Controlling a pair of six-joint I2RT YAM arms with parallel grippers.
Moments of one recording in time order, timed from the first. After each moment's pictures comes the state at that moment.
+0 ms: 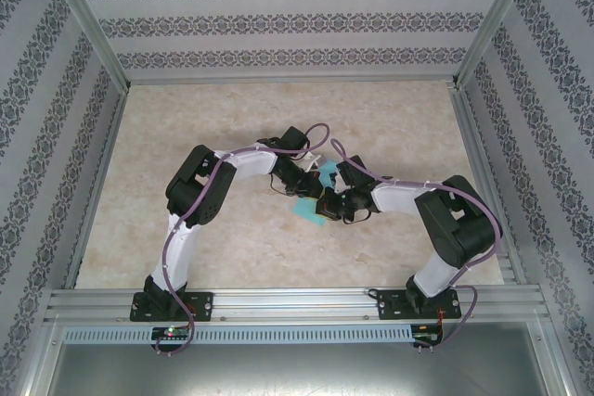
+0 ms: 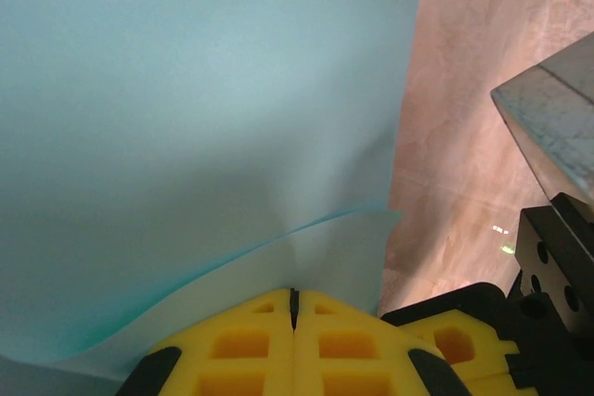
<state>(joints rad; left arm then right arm) -0.59 2.22 1.51 -0.51 0.74 -0.34 0.51 1.66 0.71 -0.14 -0.53 0.80</state>
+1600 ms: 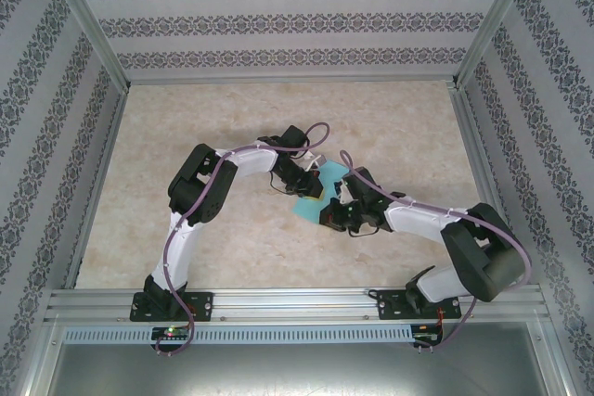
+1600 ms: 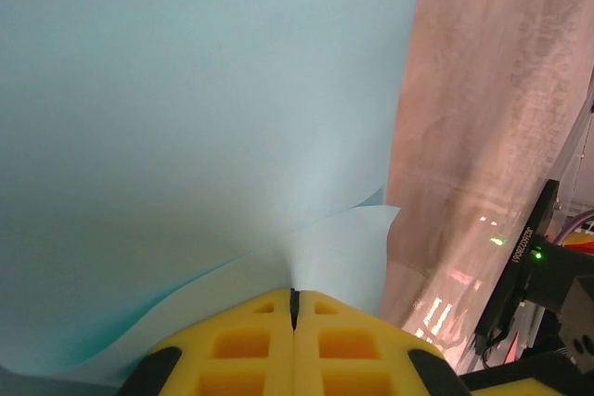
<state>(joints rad) -0.58 2.25 1.55 -0.56 0.78 -0.32 0.54 1.44 0.57 -0.13 -0.53 0.86</state>
